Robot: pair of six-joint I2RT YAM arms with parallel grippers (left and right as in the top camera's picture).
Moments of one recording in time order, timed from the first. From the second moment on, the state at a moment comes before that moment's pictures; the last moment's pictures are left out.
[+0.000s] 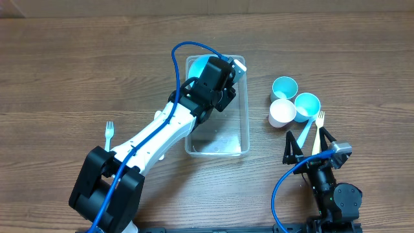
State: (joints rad) left arm -0.61 1.80 1.30 -0.29 -0.10 0.20; right arm 0.03 0.01 0.02 -0.02 -0.16 0.26
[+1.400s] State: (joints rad) left arm 0.00 1.49 1.45 -1.00 -0.21 -0.50; right arm 0.03 0.13 0.38 -0.31 -0.14 0.27
